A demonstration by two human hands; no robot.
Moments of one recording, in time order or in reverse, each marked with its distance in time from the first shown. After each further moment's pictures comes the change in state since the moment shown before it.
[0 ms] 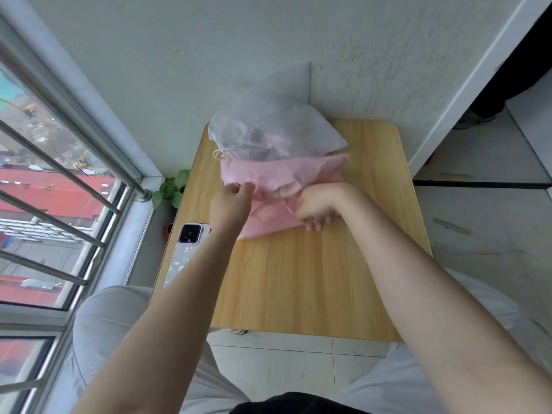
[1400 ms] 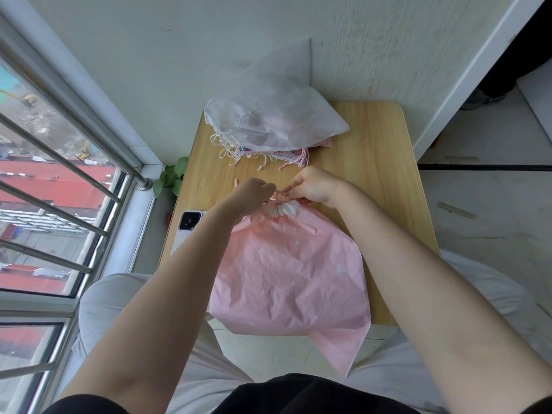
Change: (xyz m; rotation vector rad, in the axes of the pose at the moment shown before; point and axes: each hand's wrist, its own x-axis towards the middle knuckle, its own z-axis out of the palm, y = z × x) left_hand 0.005 0.013 0.012 0.256 -0.461 0.007; right_hand 0.020 0.010 0.022 0.645 0.279 -0.122
